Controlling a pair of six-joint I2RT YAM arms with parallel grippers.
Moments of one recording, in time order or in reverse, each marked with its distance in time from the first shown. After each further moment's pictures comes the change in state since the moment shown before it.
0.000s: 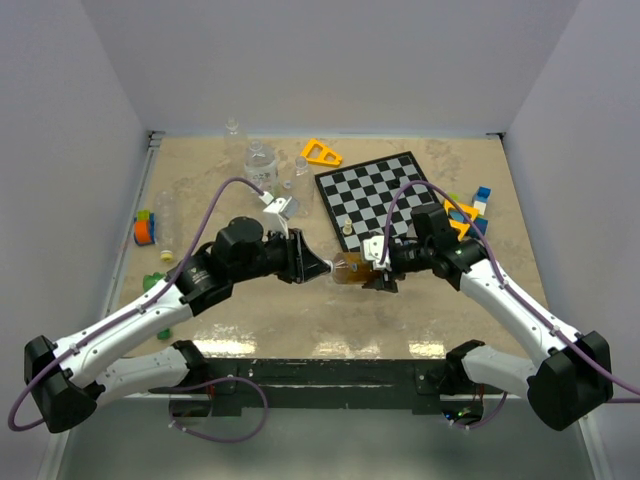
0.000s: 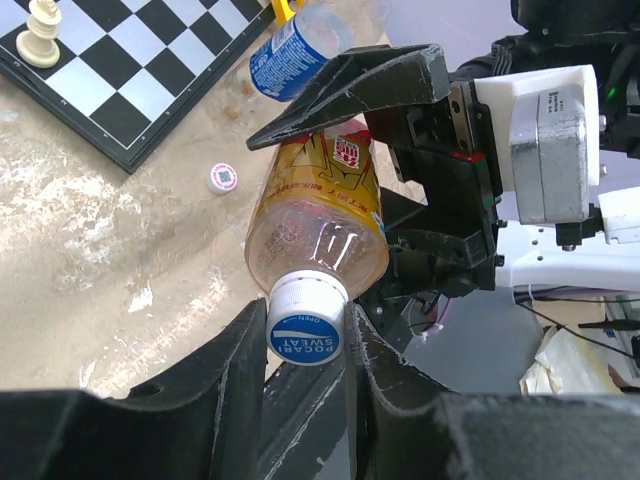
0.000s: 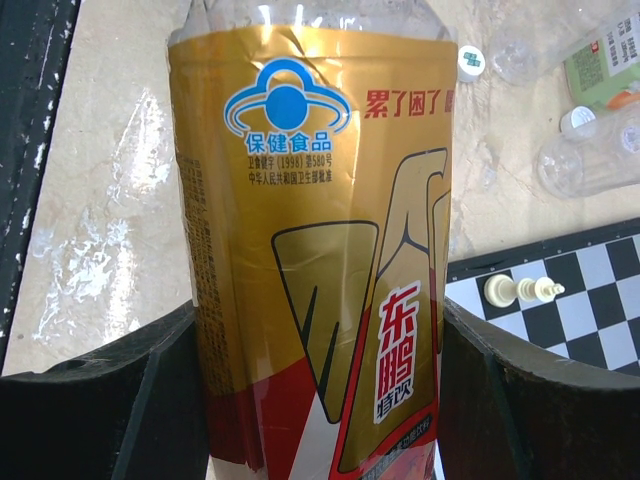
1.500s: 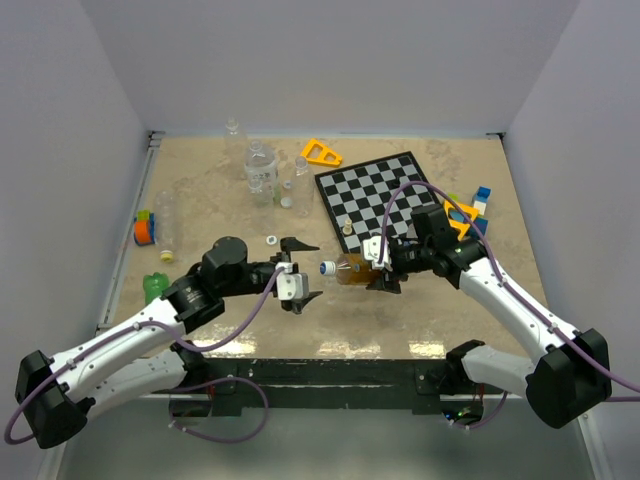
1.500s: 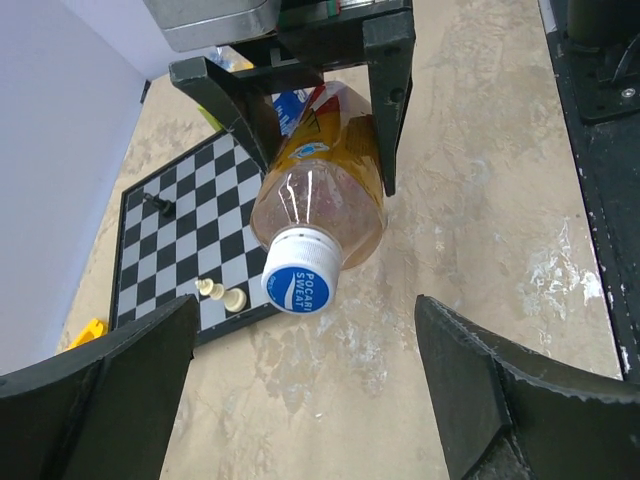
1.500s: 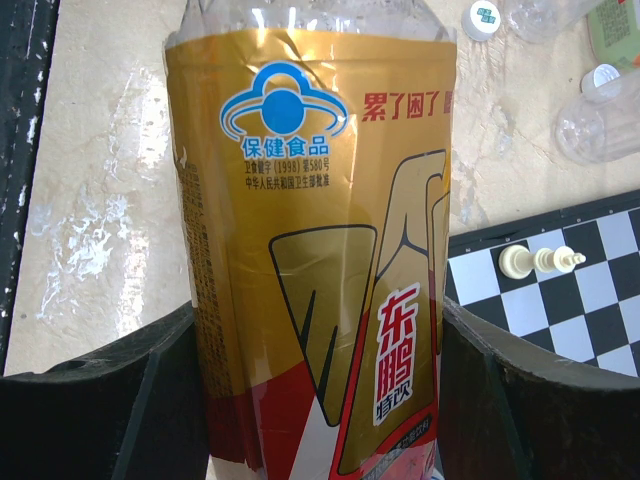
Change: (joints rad) left arm 0.003 -0.141 -0.226 0.241 0.276 1.282; right arm -0.007 0.013 0.000 -0.033 0.033 -0.010
